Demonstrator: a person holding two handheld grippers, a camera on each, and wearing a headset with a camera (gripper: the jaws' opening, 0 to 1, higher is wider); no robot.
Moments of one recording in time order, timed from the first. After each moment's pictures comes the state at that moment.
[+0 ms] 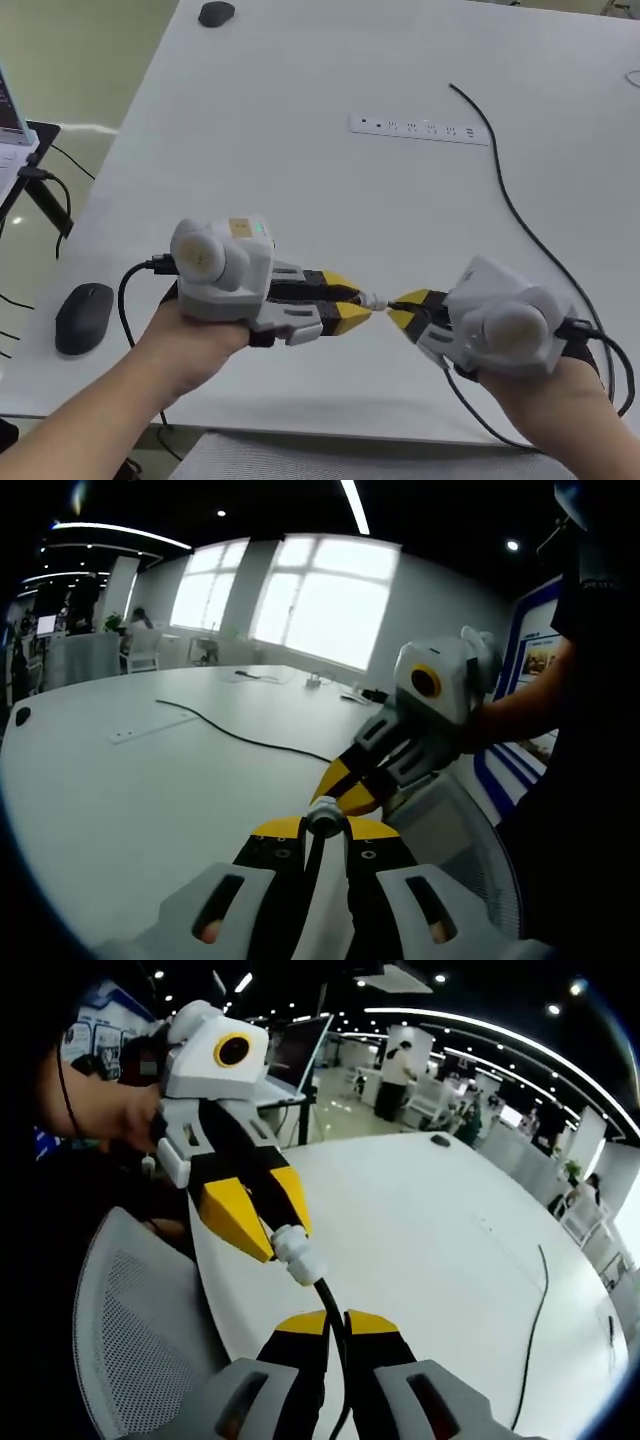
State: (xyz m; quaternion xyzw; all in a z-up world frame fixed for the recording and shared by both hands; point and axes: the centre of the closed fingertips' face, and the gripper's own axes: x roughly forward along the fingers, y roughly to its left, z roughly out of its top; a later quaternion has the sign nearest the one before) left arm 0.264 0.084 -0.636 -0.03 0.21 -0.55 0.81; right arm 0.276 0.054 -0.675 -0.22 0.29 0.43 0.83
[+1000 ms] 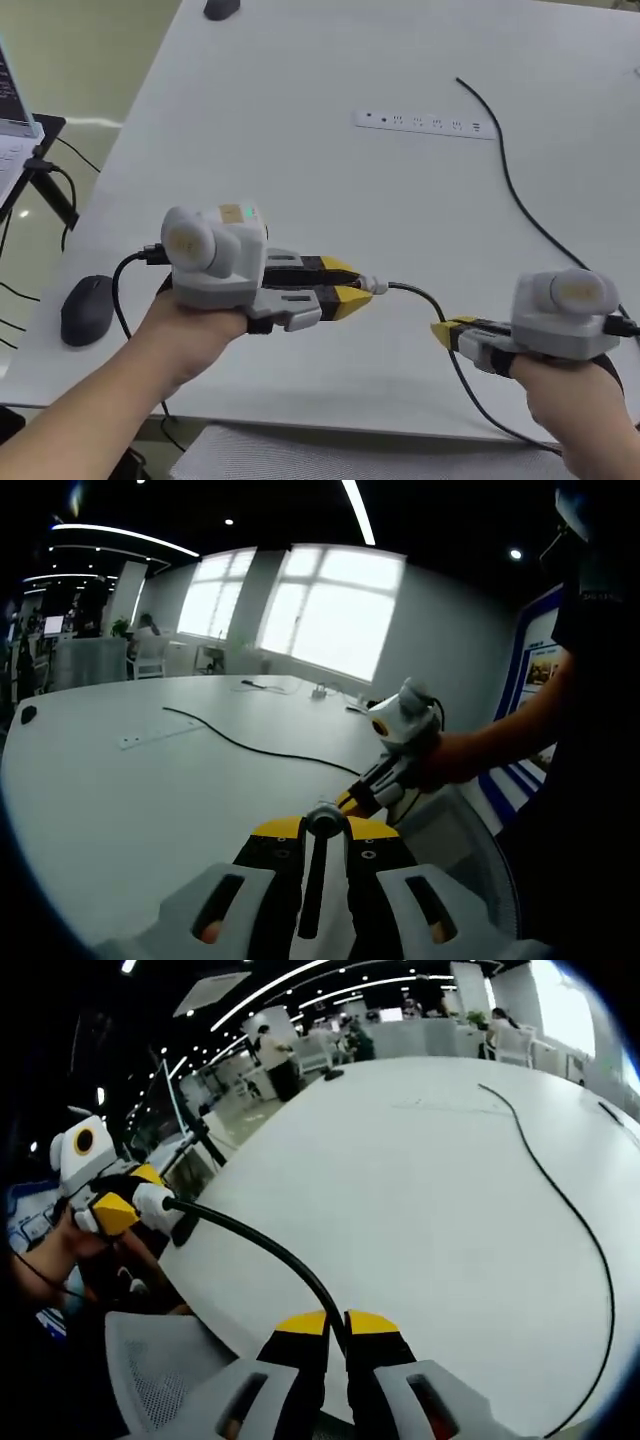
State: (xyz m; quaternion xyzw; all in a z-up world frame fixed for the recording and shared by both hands) left arm 0.270 0.090 -0.627 -0.05 0.20 -0.54 0.82; right arm 0.277 -0.016 -0.734 0.06 0.45 0.27 0.85
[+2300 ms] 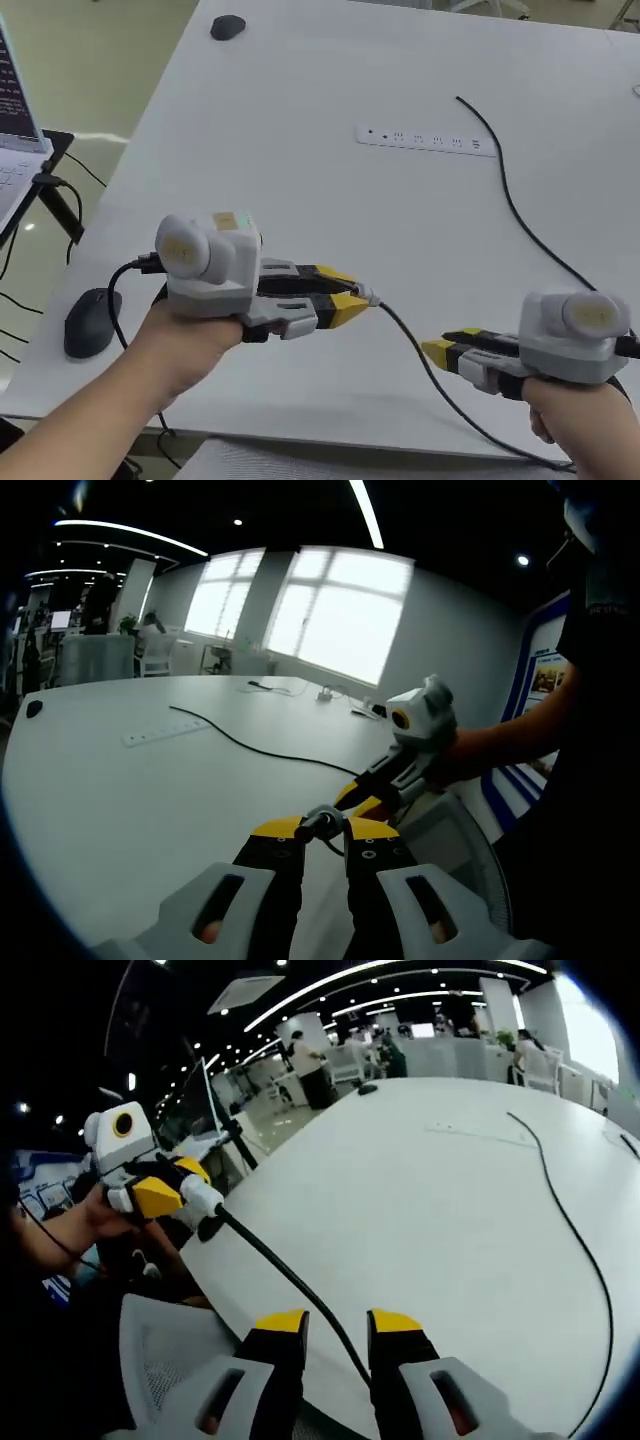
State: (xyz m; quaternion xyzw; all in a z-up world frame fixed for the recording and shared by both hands) left arm 0.272 0.095 -0.619 -0.06 0.20 -0.53 0.82; right arm 0.272 0.015 -0.681 -0.01 0.37 0.37 0.85
